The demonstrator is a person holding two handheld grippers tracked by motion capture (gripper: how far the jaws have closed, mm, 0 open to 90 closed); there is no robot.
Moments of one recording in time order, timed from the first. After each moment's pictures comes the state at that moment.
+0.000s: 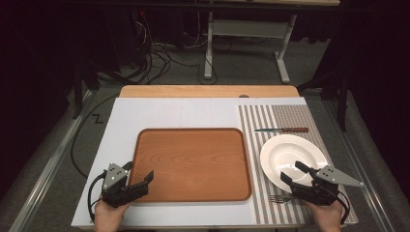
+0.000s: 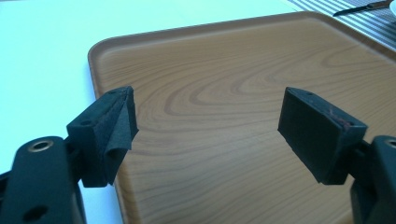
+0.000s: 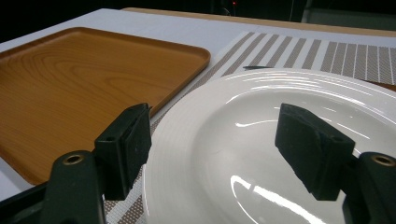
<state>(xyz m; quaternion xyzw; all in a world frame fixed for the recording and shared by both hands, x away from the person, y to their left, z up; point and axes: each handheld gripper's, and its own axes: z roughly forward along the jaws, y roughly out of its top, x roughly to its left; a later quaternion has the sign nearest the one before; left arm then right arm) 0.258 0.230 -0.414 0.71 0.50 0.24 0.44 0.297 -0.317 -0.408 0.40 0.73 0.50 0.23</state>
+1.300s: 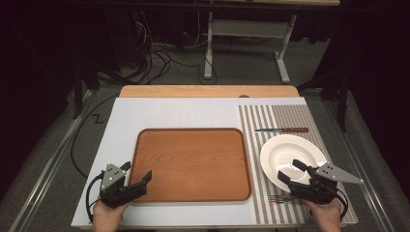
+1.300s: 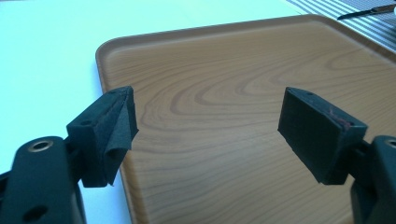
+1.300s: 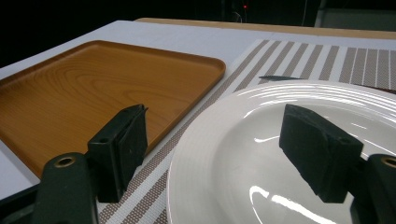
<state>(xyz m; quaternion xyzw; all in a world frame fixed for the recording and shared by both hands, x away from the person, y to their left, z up) 0.257 0.233 -0.413 0.70 0.51 0.24 0.44 0.299 -0.310 -0.399 0.40 0.73 0.52 0.20</state>
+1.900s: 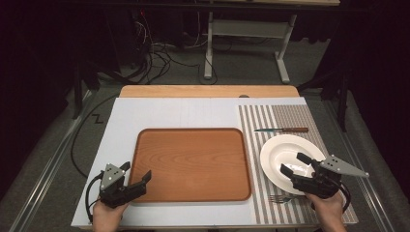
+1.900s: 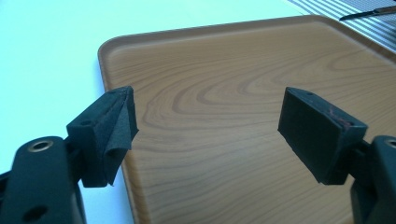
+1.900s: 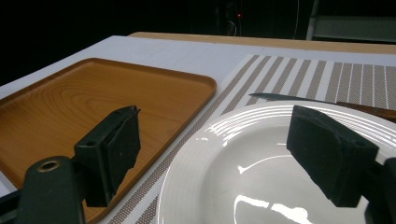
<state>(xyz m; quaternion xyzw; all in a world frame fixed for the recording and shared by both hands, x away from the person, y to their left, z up) 0.257 0.234 -0.414 0.70 0.51 0.24 0.44 0.309 -0.313 -0.384 0.41 0.71 0.53 0.21</state>
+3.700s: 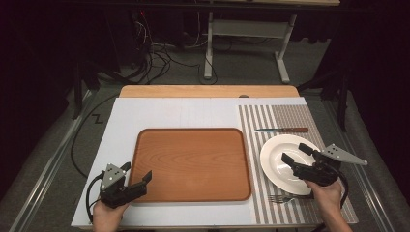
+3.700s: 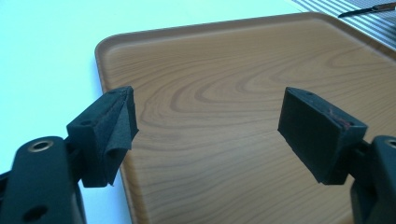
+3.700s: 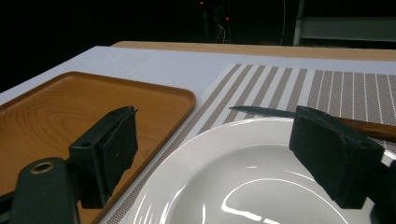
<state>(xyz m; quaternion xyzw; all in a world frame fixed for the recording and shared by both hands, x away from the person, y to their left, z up) 0.257 0.234 -0.414 0.70 0.51 0.24 0.44 0.338 -0.319 -0.380 0.43 0.70 0.53 0.22</state>
